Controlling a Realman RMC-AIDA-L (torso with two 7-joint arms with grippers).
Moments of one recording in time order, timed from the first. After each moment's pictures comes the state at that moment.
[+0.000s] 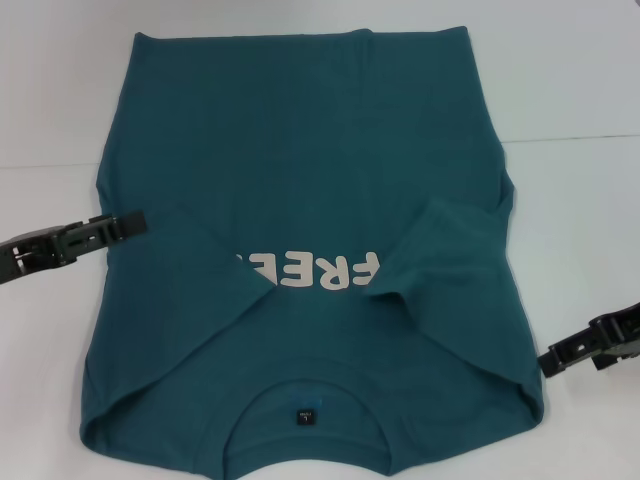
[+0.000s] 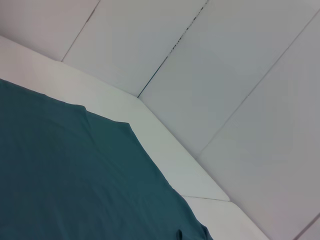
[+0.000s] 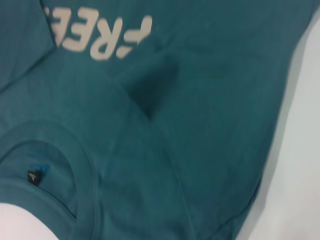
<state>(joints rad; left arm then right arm) -0.55 -2.07 0.37 0.77 2.06 1.57 -1.89 0.65 2.02 -0.74 -1.08 -2.71 -1.76 2.56</state>
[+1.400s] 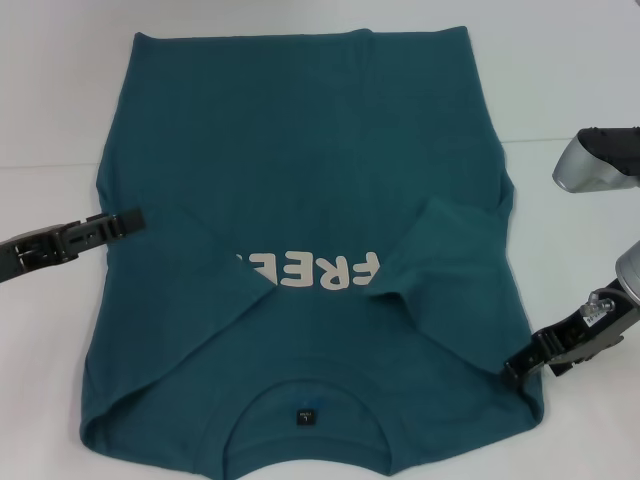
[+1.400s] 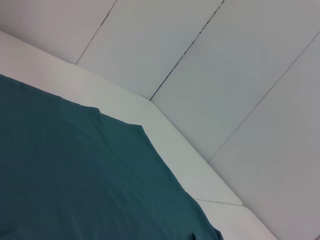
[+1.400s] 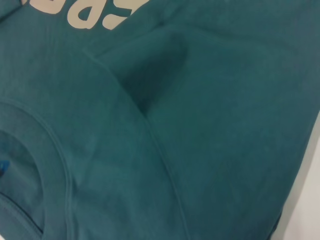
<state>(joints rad) -0.55 -2.07 0.37 0.75 2.06 1.52 -1.89 0.77 2.05 -0.88 -0.87 -2.82 -1.57 2.62</state>
